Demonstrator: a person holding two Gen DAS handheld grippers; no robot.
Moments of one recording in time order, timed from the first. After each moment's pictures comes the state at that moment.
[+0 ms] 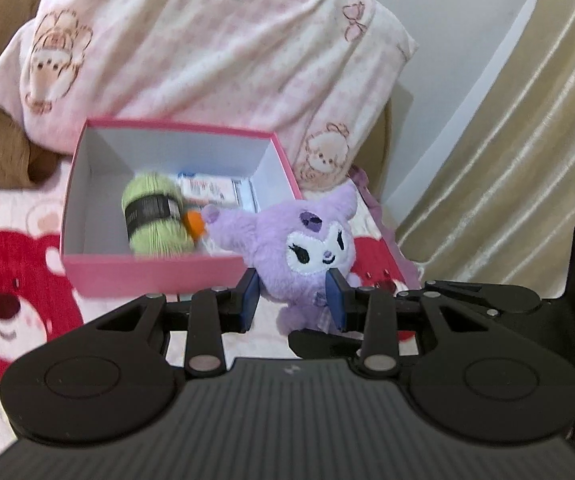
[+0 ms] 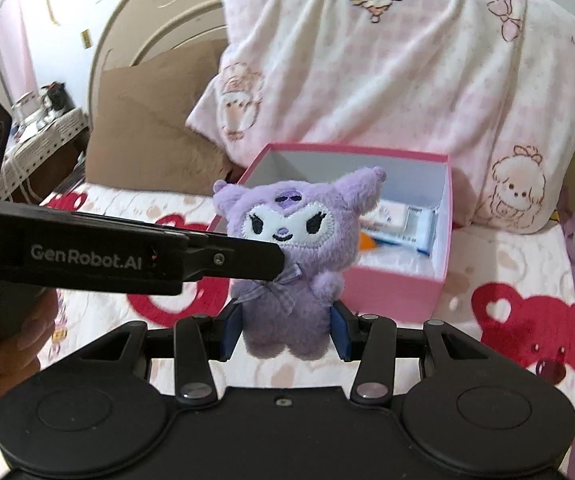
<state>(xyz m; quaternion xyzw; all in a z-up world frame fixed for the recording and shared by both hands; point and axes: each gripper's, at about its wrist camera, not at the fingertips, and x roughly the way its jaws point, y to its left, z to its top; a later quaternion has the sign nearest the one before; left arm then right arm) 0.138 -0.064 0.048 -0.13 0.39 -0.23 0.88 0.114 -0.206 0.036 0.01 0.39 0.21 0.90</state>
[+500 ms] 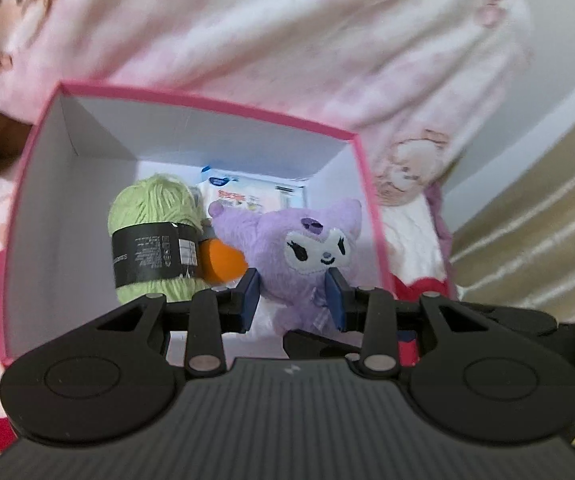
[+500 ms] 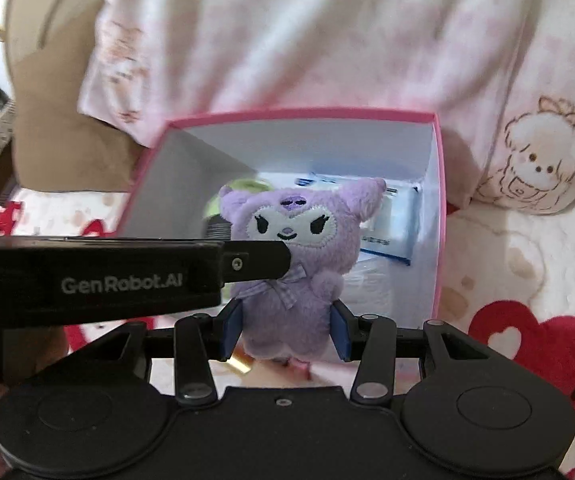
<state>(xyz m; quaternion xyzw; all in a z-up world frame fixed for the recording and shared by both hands) 0.302 -0.085 -0.027 -0.19 0.48 -0.17 0.84 0.283 -0.226 -0.030 0.04 0.51 0.16 0.84</state>
